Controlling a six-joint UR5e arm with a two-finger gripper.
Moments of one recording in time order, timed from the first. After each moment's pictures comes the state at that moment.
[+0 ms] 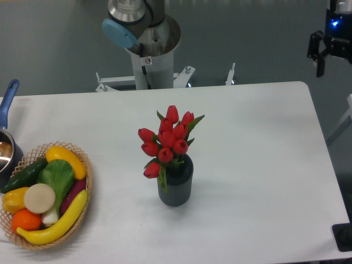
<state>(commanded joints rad) 3.08 -1.73 -1.52 -1.07 1.24 1.90</state>
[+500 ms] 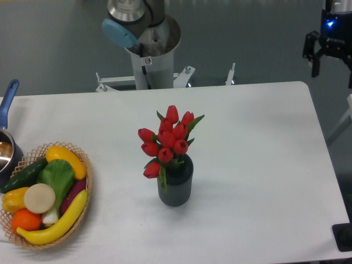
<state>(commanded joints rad) 3.08 -1.70 -1.57 -1.07 1.21 1.85</state>
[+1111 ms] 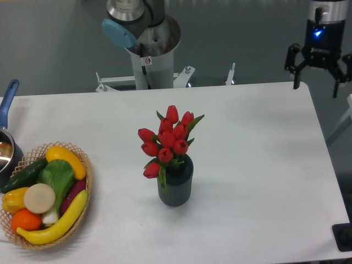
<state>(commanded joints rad) 3.06 -1.69 -1.71 -0.96 1.03 1.61</state>
